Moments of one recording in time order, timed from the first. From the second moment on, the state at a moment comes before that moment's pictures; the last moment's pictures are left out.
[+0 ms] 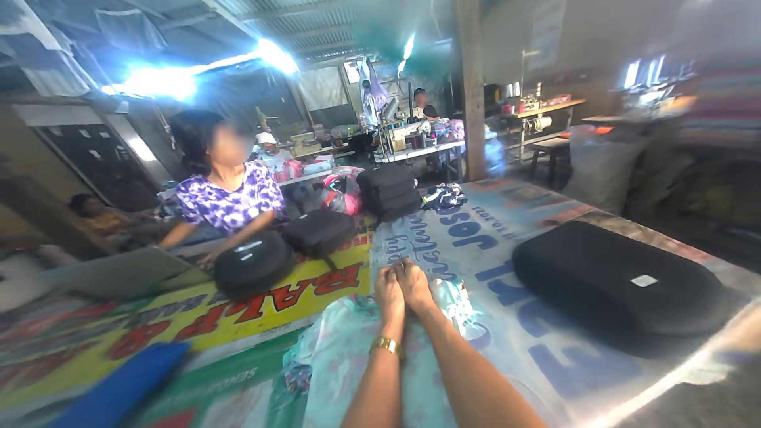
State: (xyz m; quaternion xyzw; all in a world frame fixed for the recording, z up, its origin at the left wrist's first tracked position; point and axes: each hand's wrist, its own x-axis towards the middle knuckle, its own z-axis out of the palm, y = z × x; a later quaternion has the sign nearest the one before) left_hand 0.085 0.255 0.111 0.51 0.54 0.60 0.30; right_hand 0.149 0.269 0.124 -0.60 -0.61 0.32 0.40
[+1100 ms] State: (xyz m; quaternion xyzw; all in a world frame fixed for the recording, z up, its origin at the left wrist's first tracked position) left_hand 0.086 0.252 0.111 0.51 0.54 0.59 0.31; right_hand 0.148 0.264 0.117 -0.60 -0.60 0.29 0.43
